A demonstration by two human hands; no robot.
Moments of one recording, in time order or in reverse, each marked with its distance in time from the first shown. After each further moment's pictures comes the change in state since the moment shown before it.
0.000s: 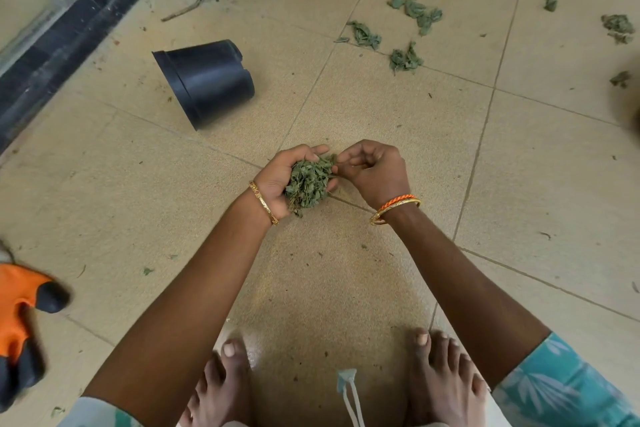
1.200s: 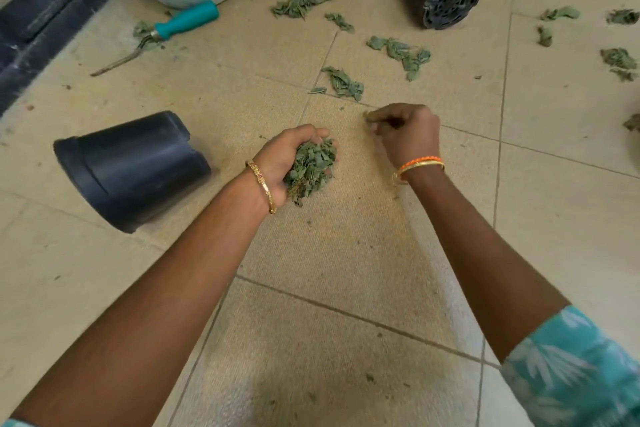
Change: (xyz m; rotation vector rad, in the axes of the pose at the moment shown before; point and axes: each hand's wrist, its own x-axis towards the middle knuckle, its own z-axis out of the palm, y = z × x) left_hand 0.142 0.096 0.021 0.204 -0.025 0.066; right_hand 0.188 0.014 -0.051 -0.330 0.320 -0.193
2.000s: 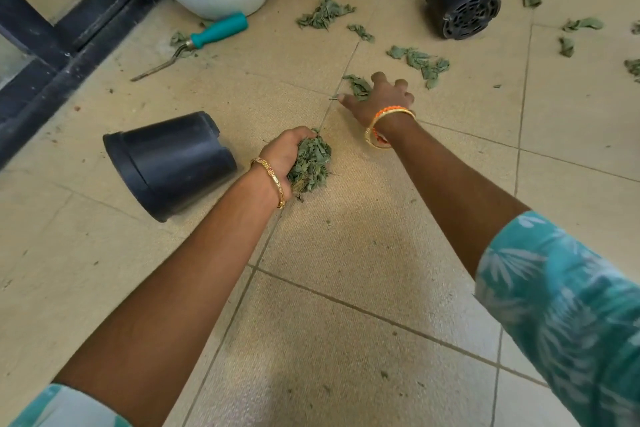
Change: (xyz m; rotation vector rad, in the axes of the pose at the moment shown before) left_hand -0.003 0.007 -0.023 0.006 0.269 -0.041; right_hand 0.050 -0.049 0.044 -0.457 -0.310 0.255
